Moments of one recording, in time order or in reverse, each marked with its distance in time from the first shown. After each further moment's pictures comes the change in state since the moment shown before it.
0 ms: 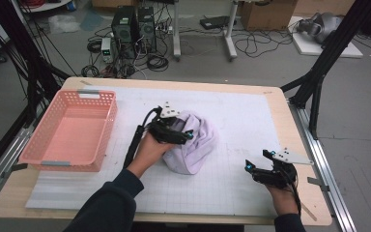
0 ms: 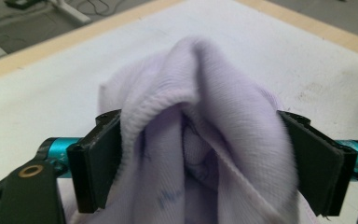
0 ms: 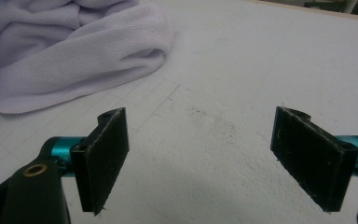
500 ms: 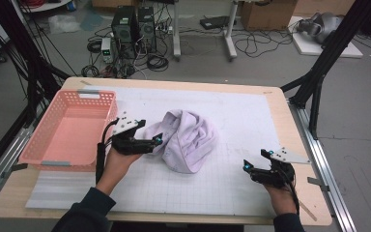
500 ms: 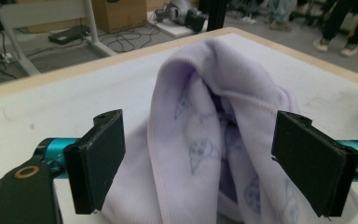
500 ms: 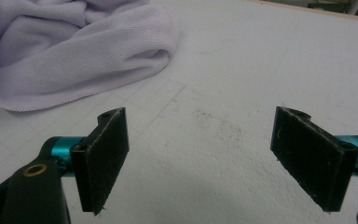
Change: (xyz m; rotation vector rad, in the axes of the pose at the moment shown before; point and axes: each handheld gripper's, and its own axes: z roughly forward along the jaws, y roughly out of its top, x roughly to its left) left arm 0.033 -0.068 -0.070 -0.196 0.021 -0.113; right arm 0.003 0.001 0.004 -0.001 0.010 -0.008
